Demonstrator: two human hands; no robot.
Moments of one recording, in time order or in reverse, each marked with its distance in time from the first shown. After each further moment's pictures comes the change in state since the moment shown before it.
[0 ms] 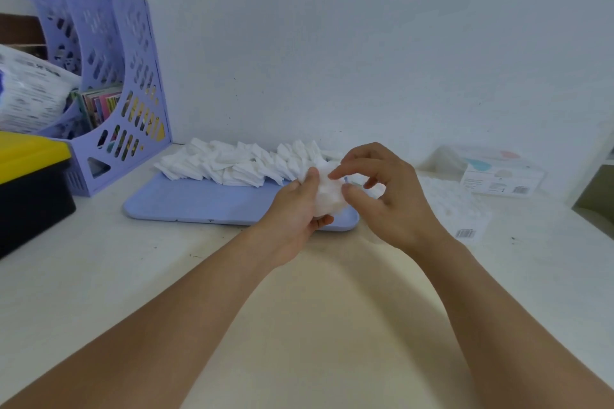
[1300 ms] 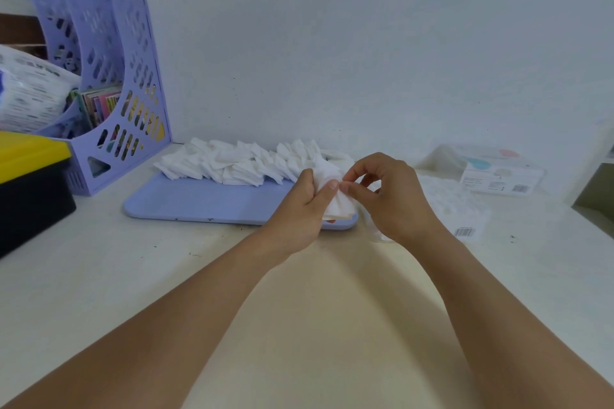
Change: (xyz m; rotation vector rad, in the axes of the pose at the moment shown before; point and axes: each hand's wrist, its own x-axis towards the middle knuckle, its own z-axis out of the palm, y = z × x) left_hand 0.007 -0.013 -0.006 0.491 -0.101 0.269; right_hand 0.005 0.019 0.004 -0.092 0.004 0.230
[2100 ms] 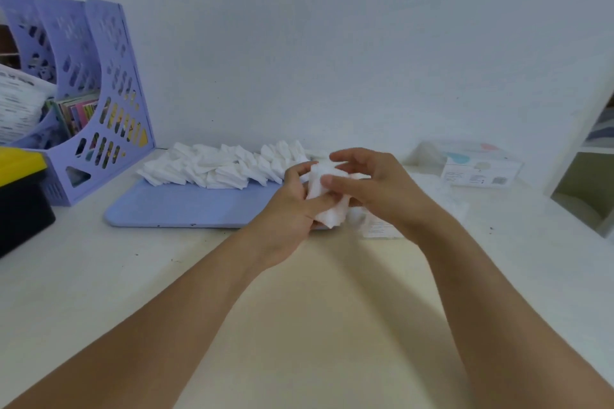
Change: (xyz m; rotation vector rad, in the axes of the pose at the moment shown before) left_hand -0.003 0.016 0.011 -0.450 -0.133 -0.110; right_hand -0.003 -0.022 -0.032 0.384 -0.221 0.285
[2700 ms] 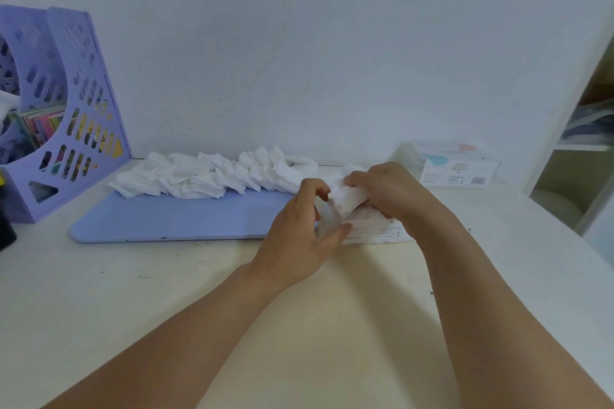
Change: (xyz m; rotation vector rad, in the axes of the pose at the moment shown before) left_hand 0.011 -0.042 0.025 0.900 0.129 0.501; right_hand 0.013 0.013 -0.041 -0.224 0.205 0.345
